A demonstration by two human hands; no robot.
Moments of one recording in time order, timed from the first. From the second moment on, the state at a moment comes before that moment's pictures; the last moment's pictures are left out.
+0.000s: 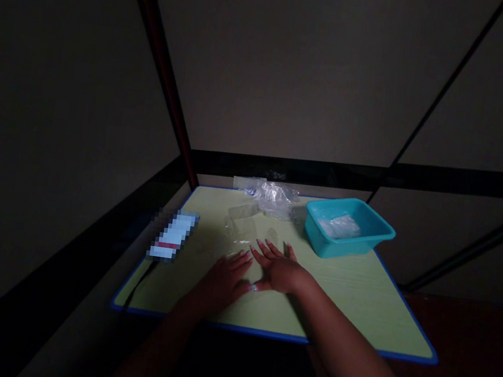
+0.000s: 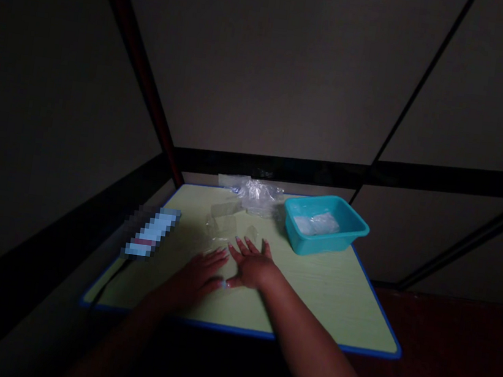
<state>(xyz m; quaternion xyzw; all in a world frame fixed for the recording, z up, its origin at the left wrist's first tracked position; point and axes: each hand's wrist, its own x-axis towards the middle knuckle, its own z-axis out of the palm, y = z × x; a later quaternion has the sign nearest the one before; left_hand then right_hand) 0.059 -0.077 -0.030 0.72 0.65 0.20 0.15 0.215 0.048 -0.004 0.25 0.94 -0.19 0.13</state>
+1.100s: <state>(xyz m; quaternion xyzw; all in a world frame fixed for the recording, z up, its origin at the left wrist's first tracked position) 0.043 -0.087 -0.041 0.59 0.78 0.20 0.07 0.233 0.065 0.016 0.22 0.93 -0.20 0.21</state>
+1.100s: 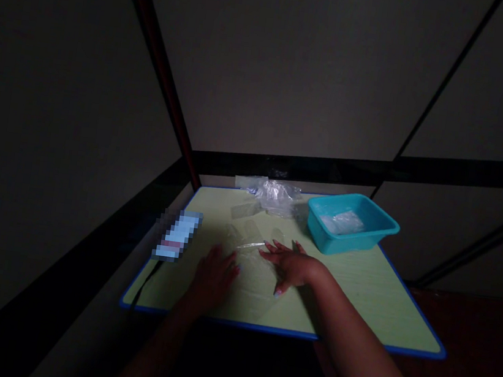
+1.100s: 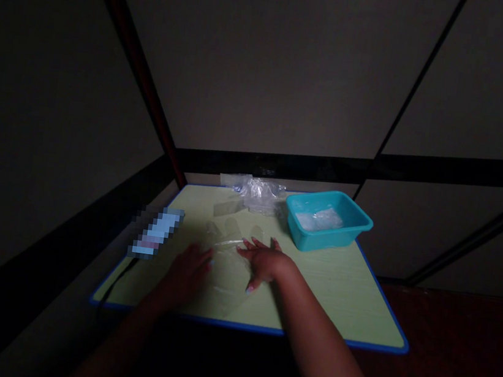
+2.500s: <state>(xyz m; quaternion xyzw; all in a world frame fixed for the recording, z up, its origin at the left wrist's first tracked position) 0.060 -0.065 -0.026 0.72 0.69 0.12 0.04 0.227 0.048 0.019 0.28 0.93 -0.21 0.14</state>
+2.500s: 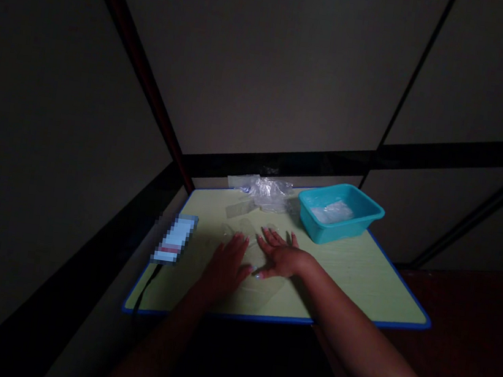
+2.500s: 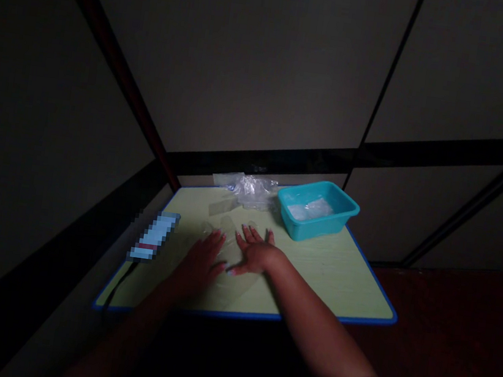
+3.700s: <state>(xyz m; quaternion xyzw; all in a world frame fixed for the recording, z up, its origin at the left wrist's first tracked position) 0.052 0.029 -0.034 0.77 0.63 0.09 0.09 0.284 -0.038 -0.022 0.28 0.94 -0.18 0.00</state>
